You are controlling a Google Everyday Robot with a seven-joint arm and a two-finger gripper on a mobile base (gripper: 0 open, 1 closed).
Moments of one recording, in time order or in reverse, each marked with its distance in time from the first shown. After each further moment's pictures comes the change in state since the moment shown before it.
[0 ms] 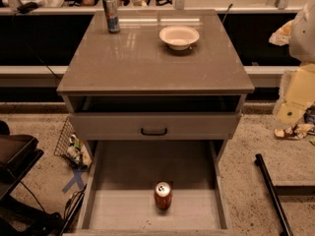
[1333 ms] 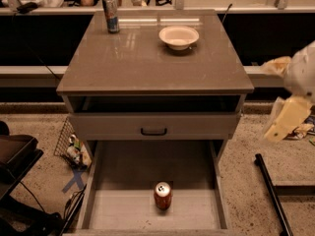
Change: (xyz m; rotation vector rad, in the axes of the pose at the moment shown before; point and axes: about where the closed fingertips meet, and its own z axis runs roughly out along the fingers) arm 0.017 -0.001 0.072 -0.064 -0.269 0.046
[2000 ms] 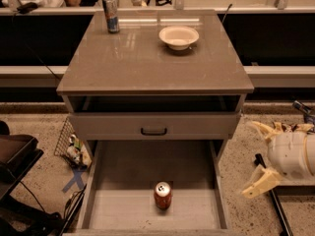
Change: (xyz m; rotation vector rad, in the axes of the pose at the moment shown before) arm 0.065 0.062 0.118 0.056 -0.332 0.044
